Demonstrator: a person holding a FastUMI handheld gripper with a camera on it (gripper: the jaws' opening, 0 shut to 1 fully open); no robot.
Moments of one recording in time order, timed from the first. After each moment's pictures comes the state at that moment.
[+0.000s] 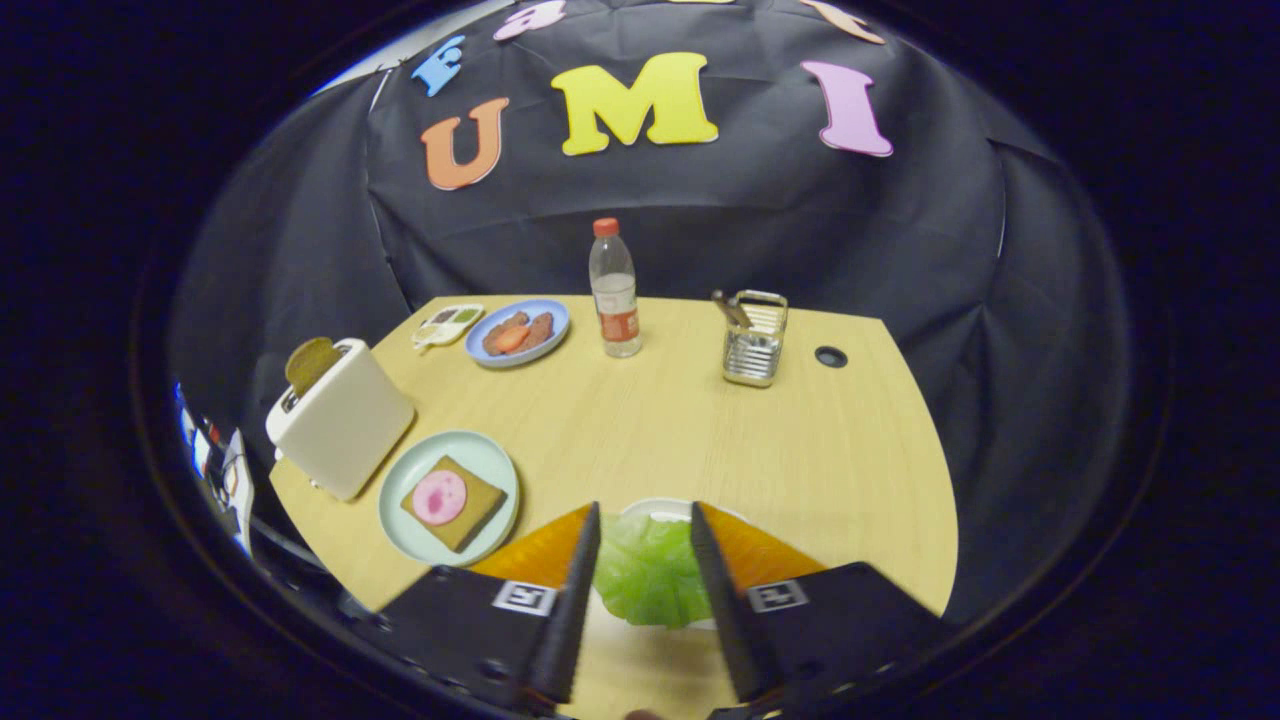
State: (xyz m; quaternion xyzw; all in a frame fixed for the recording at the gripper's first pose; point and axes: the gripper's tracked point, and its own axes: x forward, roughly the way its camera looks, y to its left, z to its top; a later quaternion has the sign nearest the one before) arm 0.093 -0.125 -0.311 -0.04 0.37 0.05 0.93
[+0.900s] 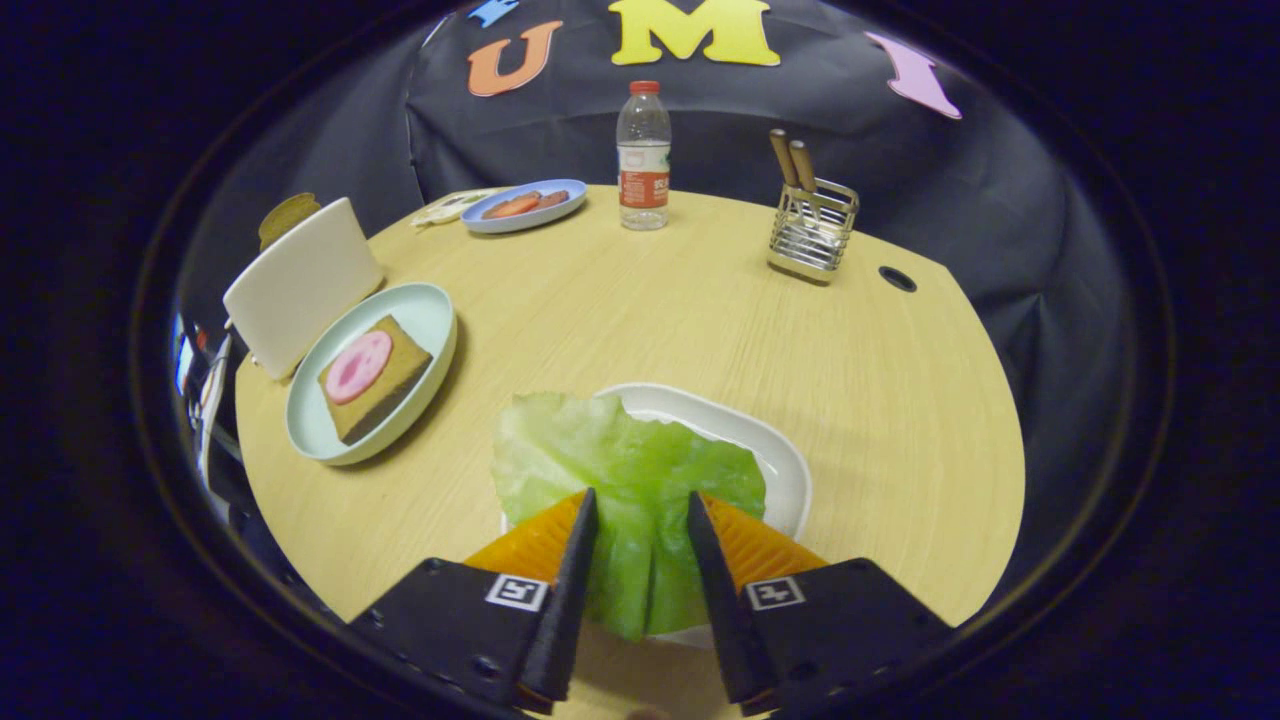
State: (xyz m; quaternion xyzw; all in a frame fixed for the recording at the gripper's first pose) arm 0.103 -0.142 -0.433 -0.10 0.43 0.10 0.89
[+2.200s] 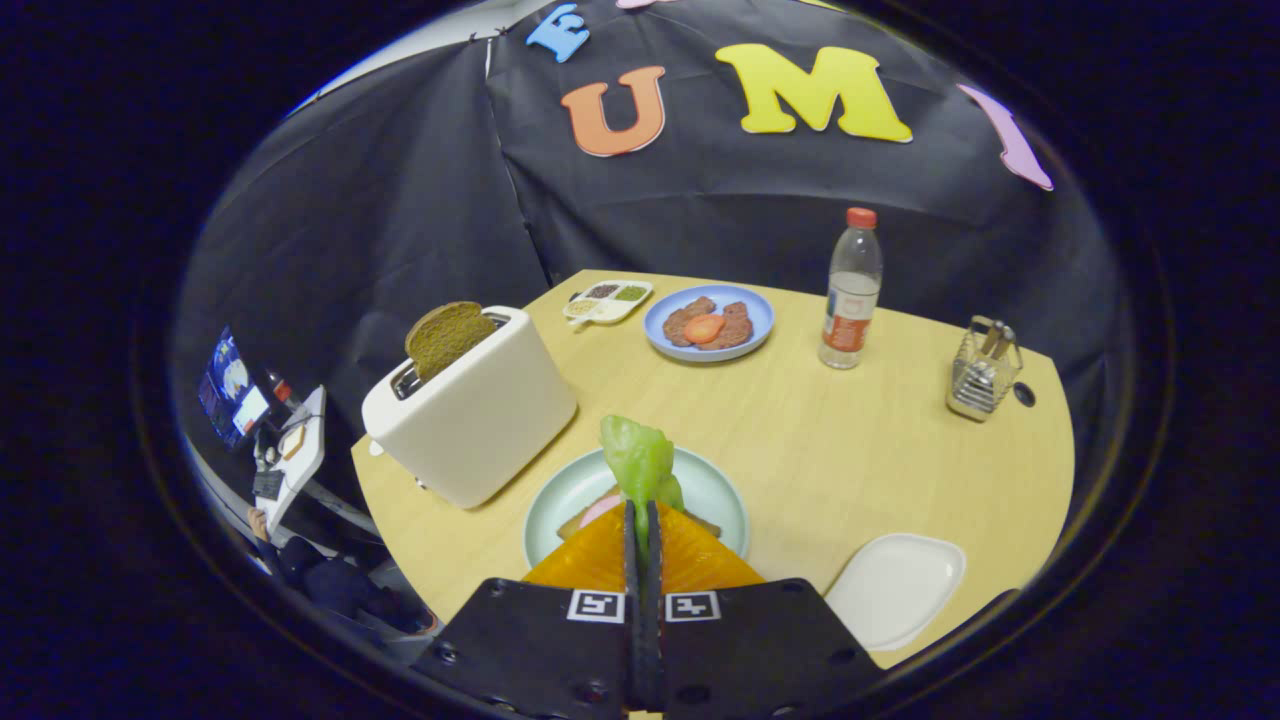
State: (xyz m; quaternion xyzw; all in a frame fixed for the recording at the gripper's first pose) arm 0.116 0.098 -0.333 -0.04 0.39 0.23 0.89
